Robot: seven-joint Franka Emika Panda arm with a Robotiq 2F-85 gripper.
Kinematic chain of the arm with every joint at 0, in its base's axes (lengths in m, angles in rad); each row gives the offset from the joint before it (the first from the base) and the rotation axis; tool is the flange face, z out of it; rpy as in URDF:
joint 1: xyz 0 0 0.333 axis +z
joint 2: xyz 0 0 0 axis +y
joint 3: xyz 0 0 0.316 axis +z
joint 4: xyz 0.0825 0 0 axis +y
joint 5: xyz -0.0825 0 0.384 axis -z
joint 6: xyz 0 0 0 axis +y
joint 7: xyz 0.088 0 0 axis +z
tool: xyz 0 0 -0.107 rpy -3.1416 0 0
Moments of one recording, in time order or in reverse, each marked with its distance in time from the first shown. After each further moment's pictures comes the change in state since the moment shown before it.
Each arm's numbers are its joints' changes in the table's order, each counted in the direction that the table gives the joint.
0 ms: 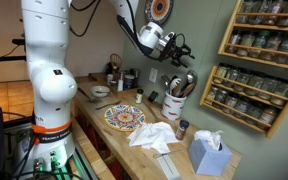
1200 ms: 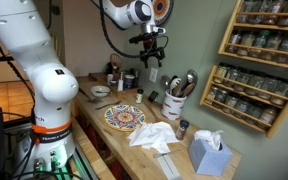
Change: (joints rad) arm 0.050 -0.386 0.009 0.254 -1.109 0.231 0.574
